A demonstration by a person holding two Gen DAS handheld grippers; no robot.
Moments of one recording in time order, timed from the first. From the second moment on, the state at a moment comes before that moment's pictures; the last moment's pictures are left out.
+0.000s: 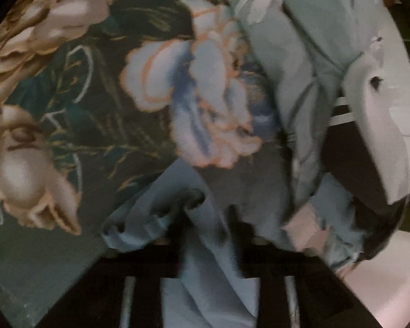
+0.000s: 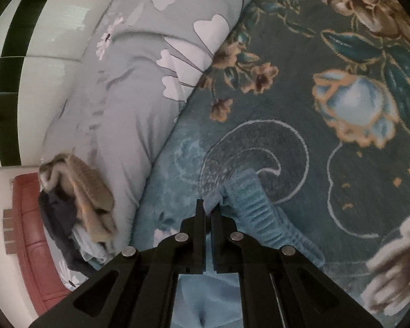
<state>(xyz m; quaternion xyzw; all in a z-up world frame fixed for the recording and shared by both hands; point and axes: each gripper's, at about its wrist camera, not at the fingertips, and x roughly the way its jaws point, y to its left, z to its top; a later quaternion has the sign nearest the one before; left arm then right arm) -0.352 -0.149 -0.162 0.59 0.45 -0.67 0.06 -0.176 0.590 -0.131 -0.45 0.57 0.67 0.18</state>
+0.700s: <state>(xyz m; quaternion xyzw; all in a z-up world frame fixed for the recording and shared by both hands) -0.258 -0.169 -0.174 0.59 0.40 -0.70 0.08 -0.045 0.566 -0.130 -0.42 0.57 0.69 0.14</state>
